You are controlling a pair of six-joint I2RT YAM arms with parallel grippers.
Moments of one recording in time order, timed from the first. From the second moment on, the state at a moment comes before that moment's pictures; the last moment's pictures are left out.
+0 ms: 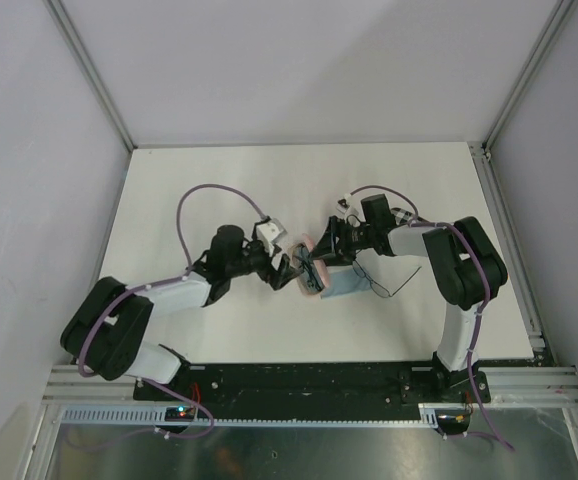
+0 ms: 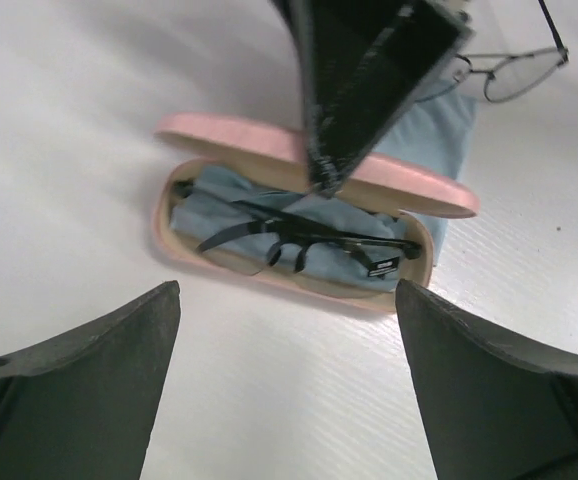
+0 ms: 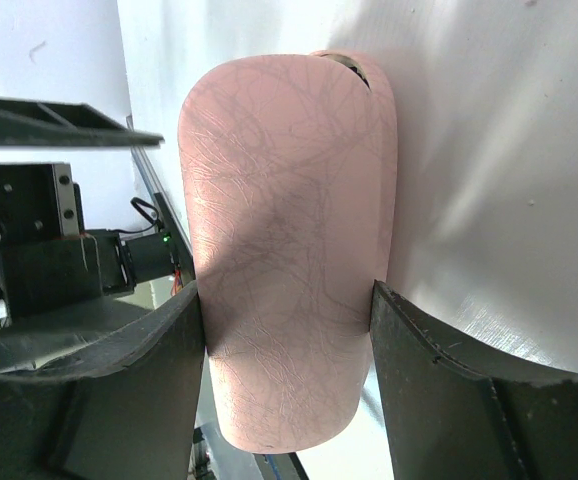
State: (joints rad) left arm -0.57 1.44 0.57 0.41 0.46 0.12; right arm 0.39 1.92 0.99 0.14 -0.89 0.64
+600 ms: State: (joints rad) left arm -0.44 1.39 0.51 0.55 0.58 -0.39; right arm 0.39 1.92 0.99 0.14 -0.89 0.64
